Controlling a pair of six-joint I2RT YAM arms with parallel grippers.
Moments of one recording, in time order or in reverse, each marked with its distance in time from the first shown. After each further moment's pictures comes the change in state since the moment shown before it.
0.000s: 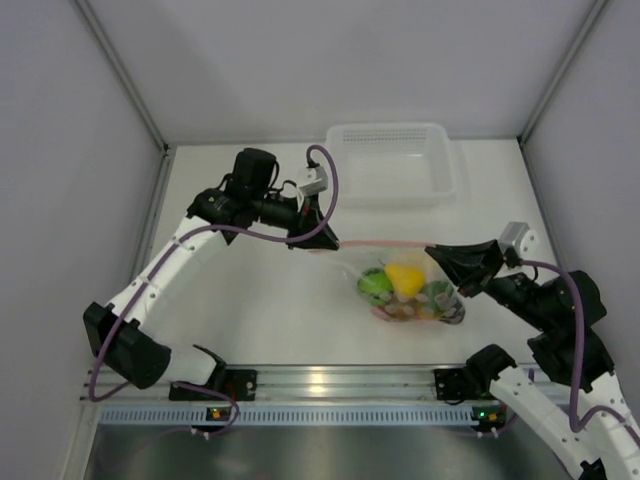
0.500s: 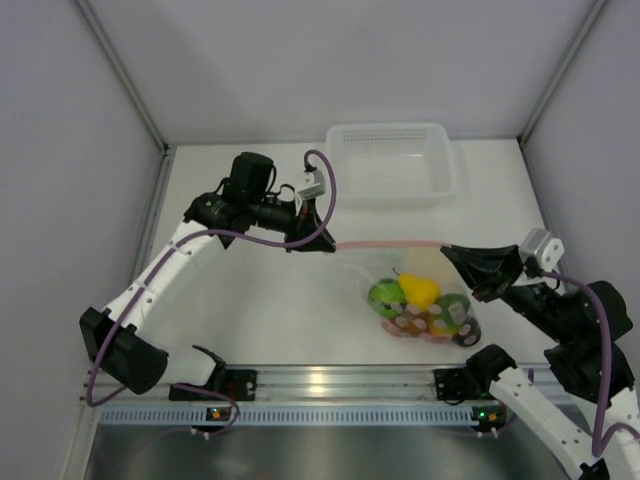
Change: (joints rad) left arm 0.003 -0.032 -0.036 -0.001 -0.041 0.010; right arm 0.000 -0.033 0.098 -0.103 0.055 -0.055
